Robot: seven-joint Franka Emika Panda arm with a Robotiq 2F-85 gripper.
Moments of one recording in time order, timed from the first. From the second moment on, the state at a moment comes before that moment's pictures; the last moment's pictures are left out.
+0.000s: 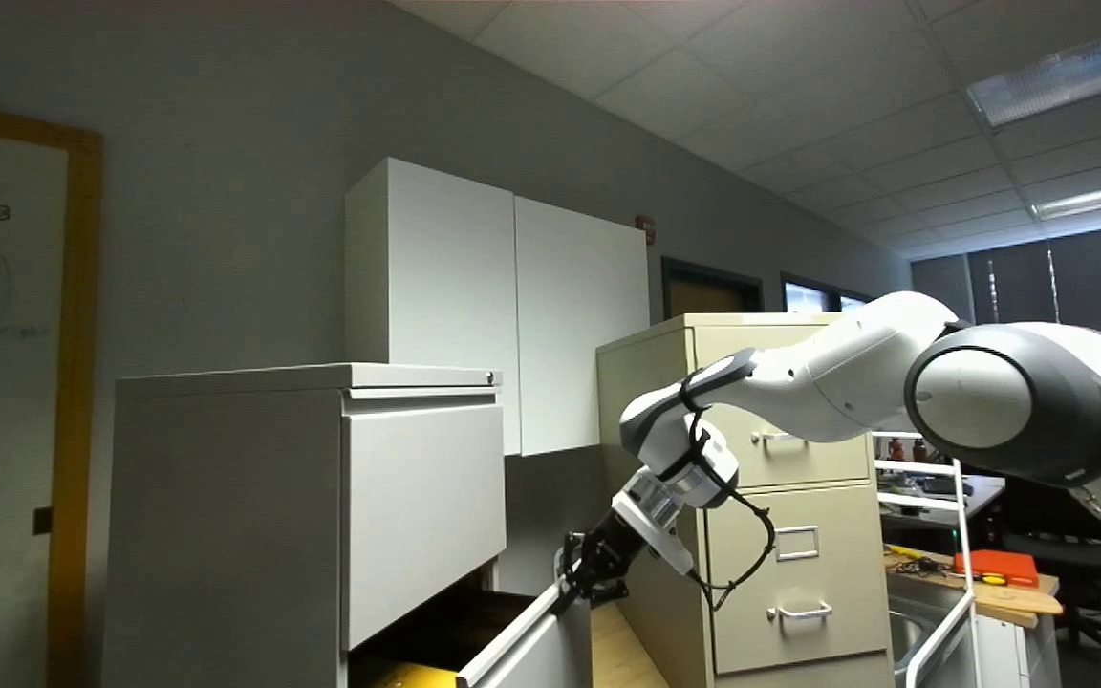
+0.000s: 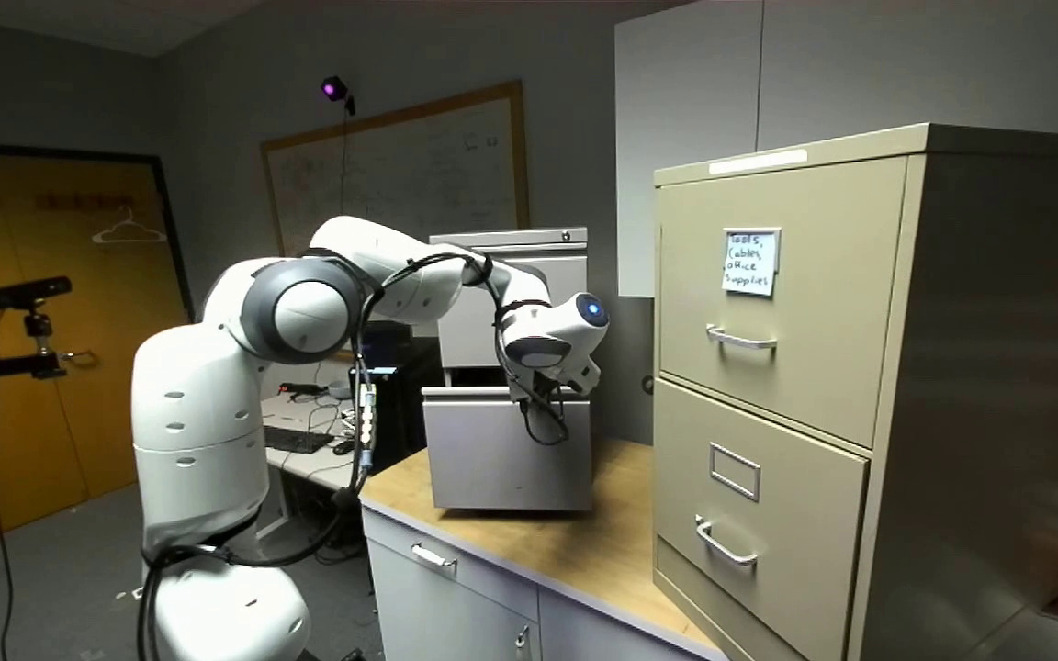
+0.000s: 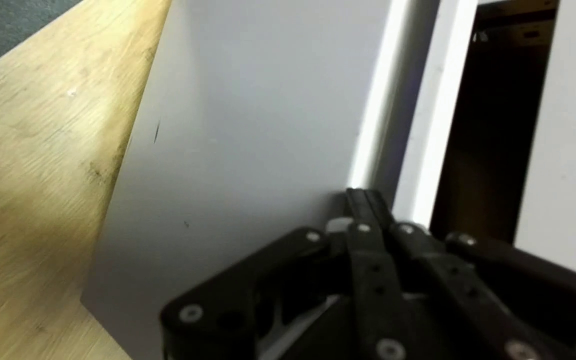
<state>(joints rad) -0.10 0.08 -0.12 -1.95 0.93 2.07 -0.01</state>
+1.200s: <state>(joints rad) -0.07 0.43 -0.05 -1.47 0.89 2.02 0.05</state>
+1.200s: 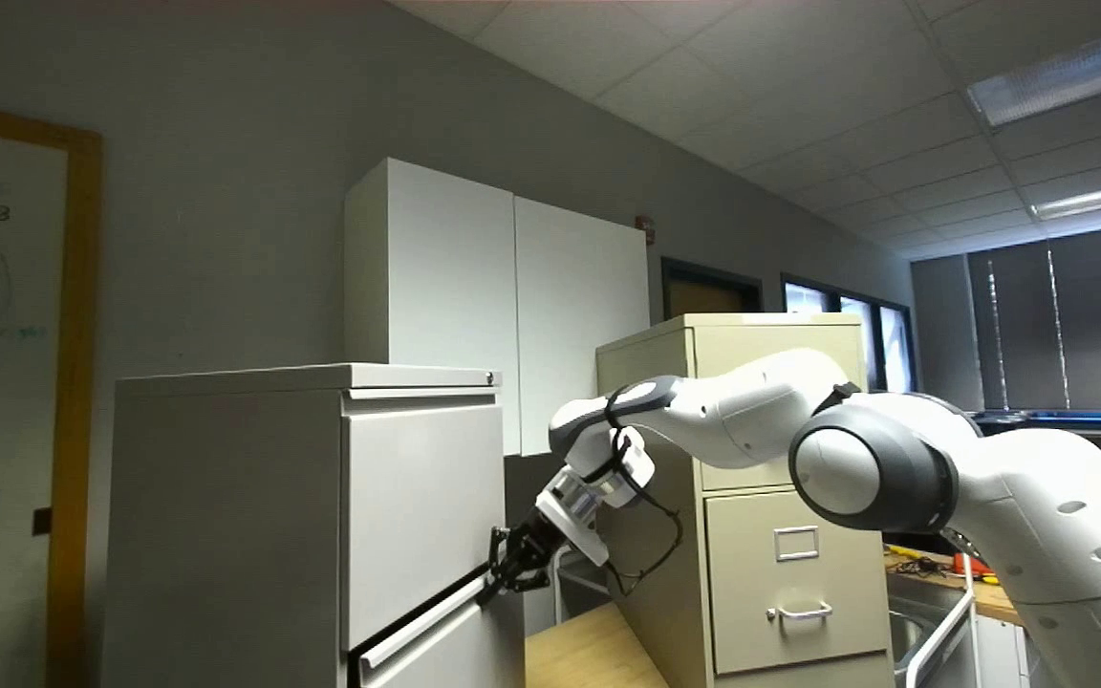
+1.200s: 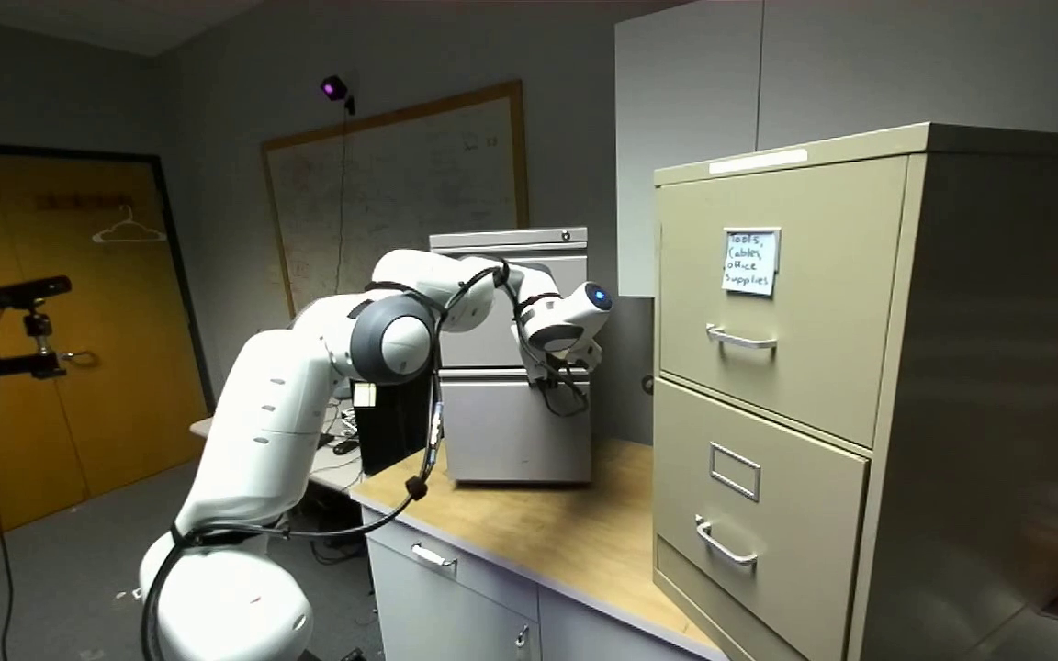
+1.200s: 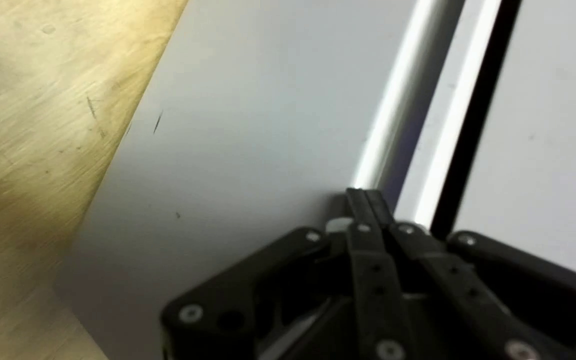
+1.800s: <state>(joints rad) -0.05 0.55 -0.03 -1.28 0.79 1.96 0.16</state>
